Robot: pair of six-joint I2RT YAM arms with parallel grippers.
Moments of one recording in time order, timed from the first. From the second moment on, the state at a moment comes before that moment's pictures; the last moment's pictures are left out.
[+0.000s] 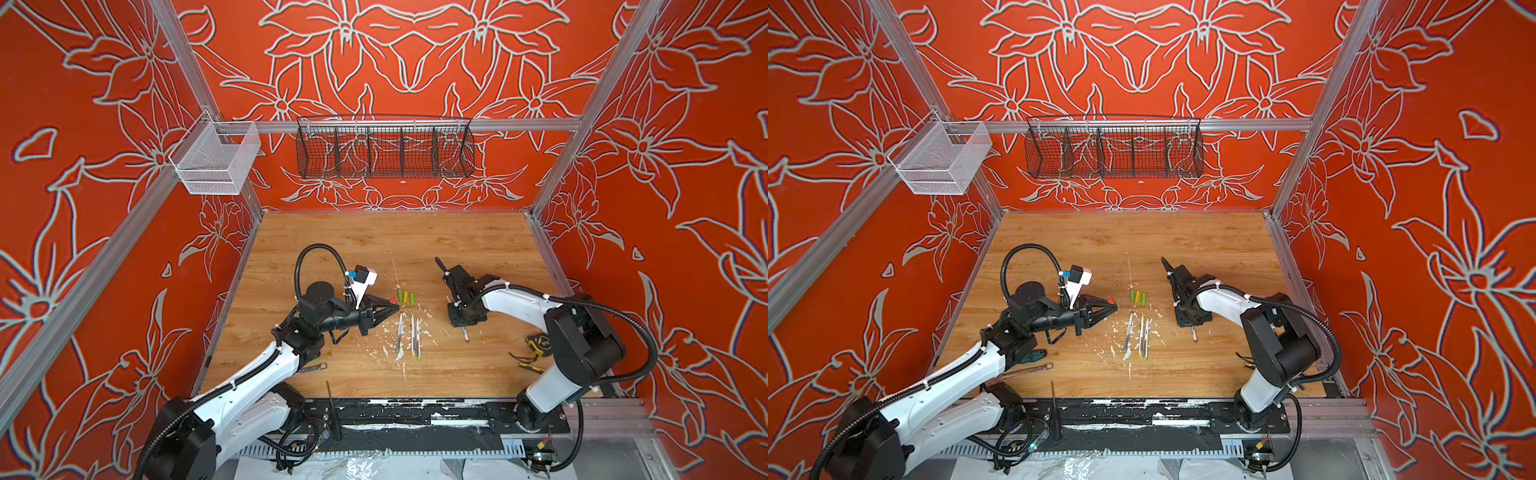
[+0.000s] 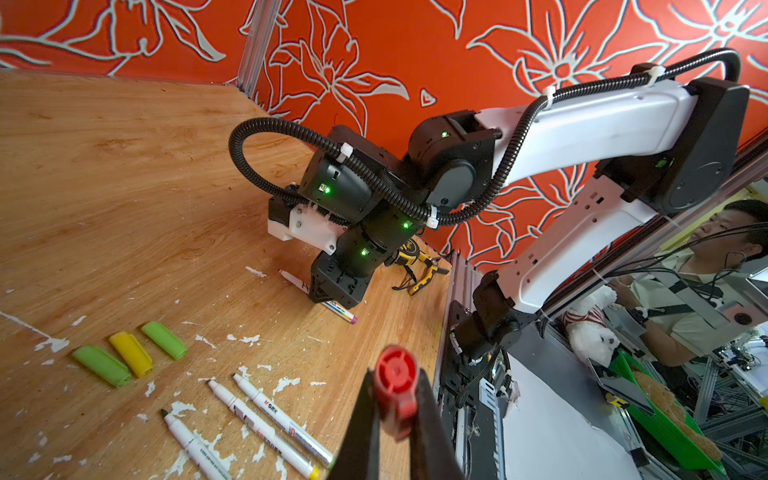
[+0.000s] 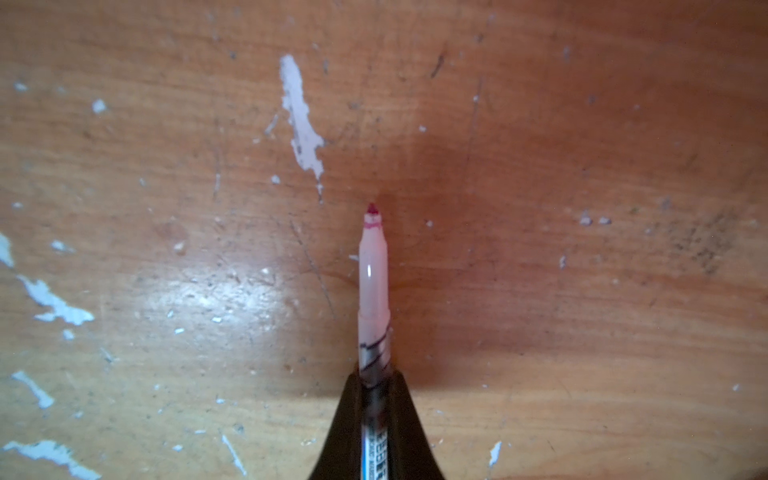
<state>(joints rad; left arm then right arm) -0.50 0.96 0.49 0.31 0.76 -0.44 0.50 1.63 0.93 -0.73 0.12 0.41</state>
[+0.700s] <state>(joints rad) -0.50 0.97 0.49 0.31 0.72 -0.44 0.56 1.51 0.88 -0.56 -0.11 0.29</state>
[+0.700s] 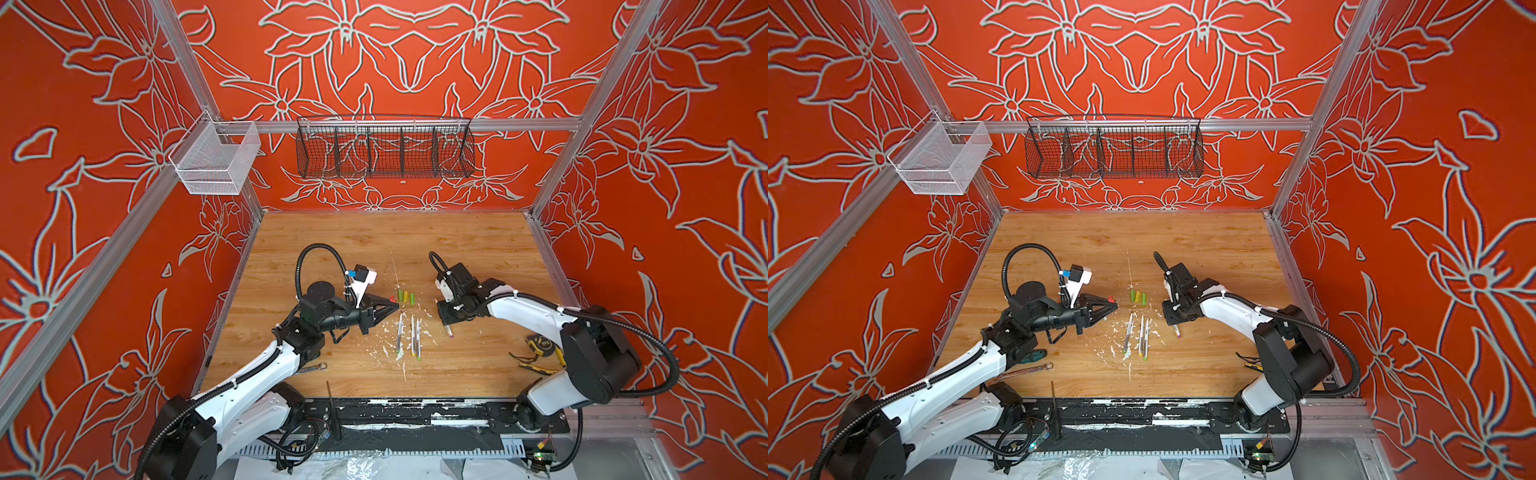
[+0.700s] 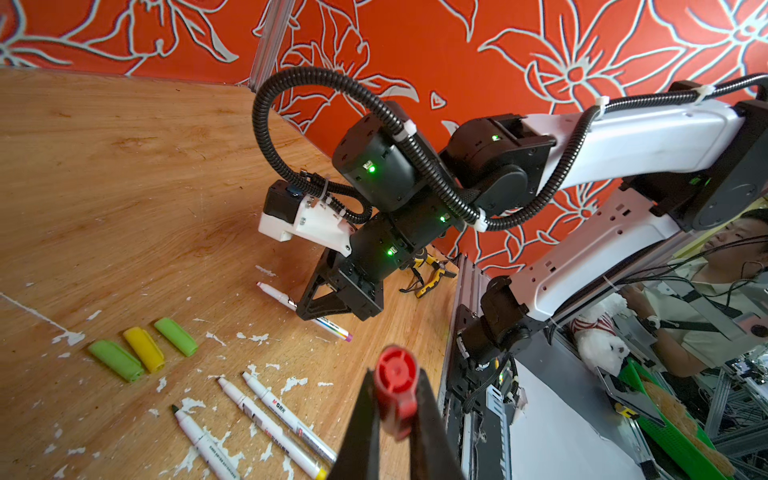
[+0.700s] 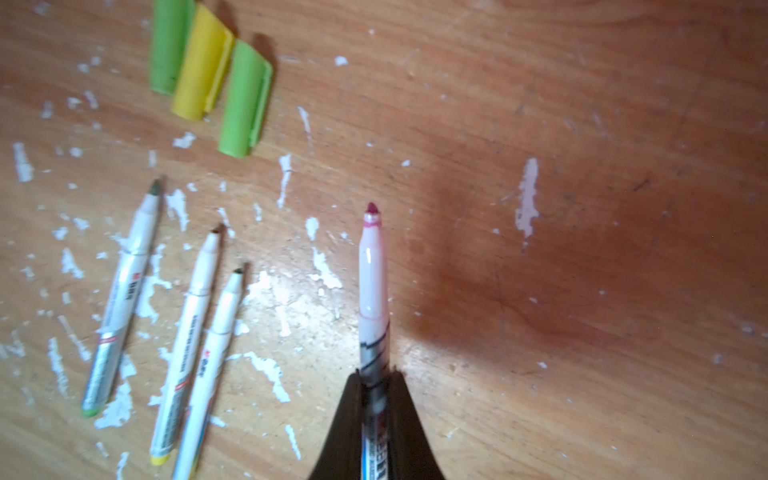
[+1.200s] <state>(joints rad) -0.50 1.05 0.49 0.35 0.59 -0.50 0.58 1.26 0.78 -0.36 -0.43 0.23</state>
